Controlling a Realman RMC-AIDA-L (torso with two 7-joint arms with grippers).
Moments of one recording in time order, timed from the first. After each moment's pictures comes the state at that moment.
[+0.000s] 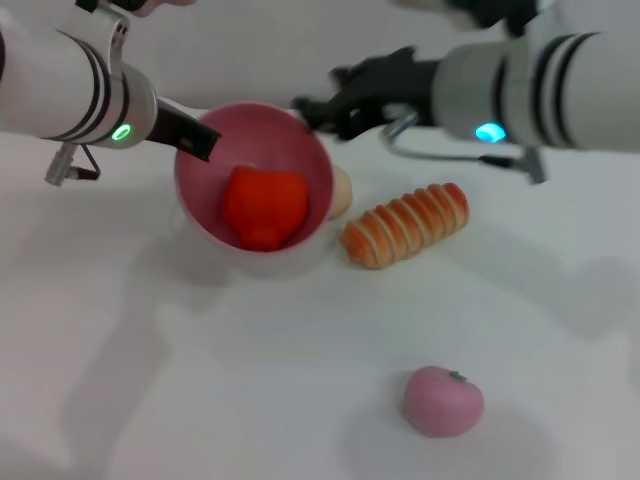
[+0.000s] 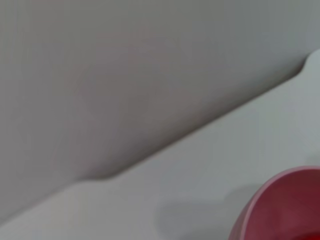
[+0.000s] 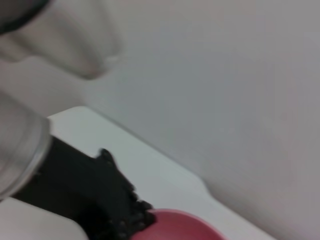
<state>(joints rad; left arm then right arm) -0.57 -2.06 1.63 1.51 -0.24 -1.18 0.10 0.50 2.08 -1.79 -1.61 0.58 0.87 -0.23</state>
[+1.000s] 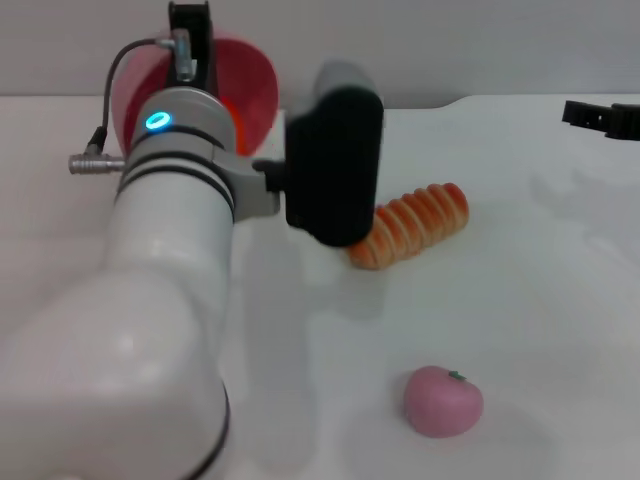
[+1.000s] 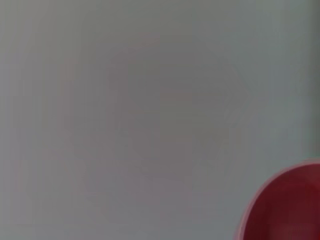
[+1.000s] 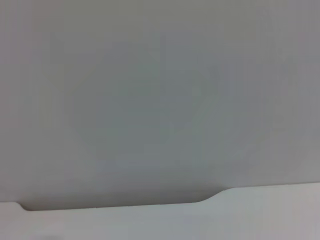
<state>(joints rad) -0.46 -2.08 2.45 1.59 0.91 -1.21 0.14 0.20 2.07 -1.31 -1.51 0.85 0.89 -0.39</state>
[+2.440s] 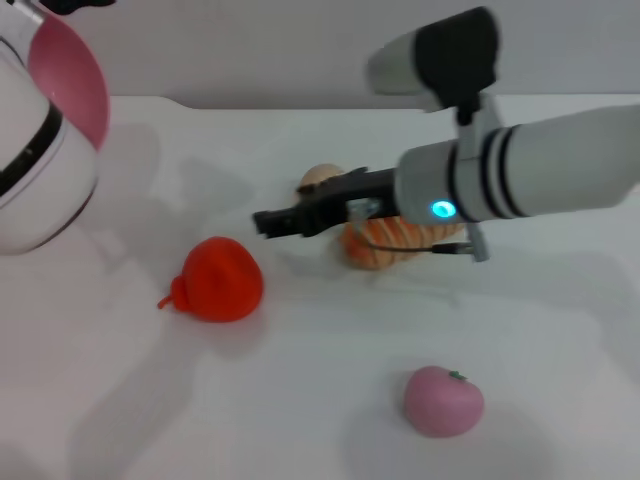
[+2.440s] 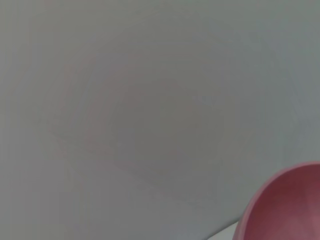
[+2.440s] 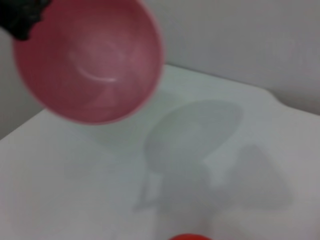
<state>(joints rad) -0.50 -2.06 1.93 1.61 0.65 -1.39 -0.20 0.65 2.08 -1.79 -1.06 1.14 0.80 -0.56</state>
